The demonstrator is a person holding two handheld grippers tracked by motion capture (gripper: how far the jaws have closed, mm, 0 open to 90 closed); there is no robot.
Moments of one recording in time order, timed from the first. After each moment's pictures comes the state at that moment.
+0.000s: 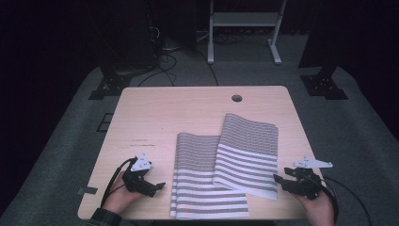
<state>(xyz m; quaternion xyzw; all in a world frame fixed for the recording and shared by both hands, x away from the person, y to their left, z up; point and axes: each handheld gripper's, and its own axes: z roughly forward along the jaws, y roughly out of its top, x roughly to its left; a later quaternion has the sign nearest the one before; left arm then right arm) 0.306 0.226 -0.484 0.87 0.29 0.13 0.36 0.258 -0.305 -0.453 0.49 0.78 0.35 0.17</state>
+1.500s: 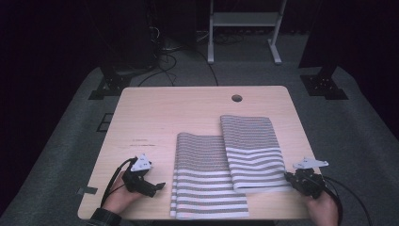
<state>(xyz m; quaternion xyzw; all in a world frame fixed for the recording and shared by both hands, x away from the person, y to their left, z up) 0.306 0.226 -0.484 0.87 0.29 0.13 0.36 0.268 -0.320 -0.464 0.49 0.81 0.27 0.19</state>
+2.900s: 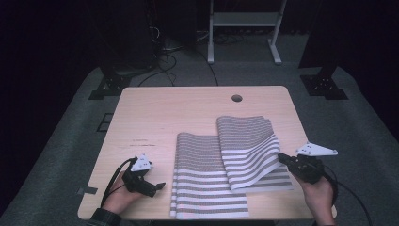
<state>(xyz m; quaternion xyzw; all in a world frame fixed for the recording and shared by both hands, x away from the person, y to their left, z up) 0.306 0.226 -0.484 0.87 0.29 0.13 0.36 0.286 -0.308 -0.419 0.44 0.78 0.40 0.22</state>
